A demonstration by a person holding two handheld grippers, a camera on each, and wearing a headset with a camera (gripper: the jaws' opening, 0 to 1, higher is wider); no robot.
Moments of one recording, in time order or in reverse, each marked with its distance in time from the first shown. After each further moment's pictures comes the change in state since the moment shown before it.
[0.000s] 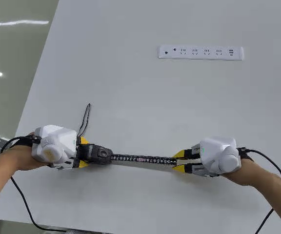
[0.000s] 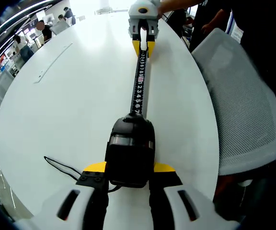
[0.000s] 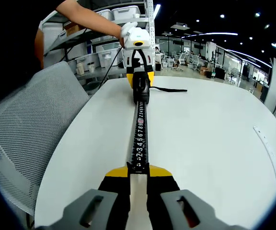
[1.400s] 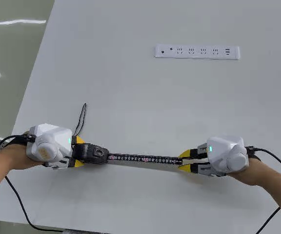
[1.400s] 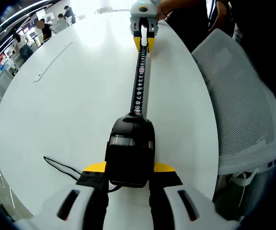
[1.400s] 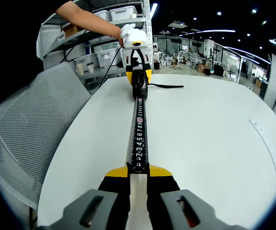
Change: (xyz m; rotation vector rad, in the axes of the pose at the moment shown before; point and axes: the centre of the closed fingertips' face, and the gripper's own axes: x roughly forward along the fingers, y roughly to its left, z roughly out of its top) left arm 0.006 0.003 -0.009 -0.005 0.004 -0.009; right arm -0.021 0.003 -0.012 0.025 0.011 0.001
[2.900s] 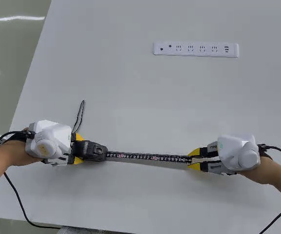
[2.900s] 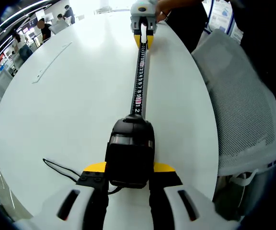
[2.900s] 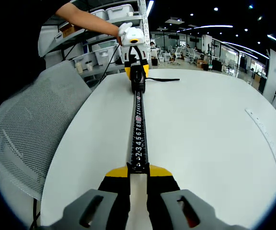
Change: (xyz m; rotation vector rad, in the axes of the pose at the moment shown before) left arm -0.005 -0.005 0.013 0.000 0.000 -0.004; right arm -0.022 0.000 -0.024 0.031 0.032 -0.001
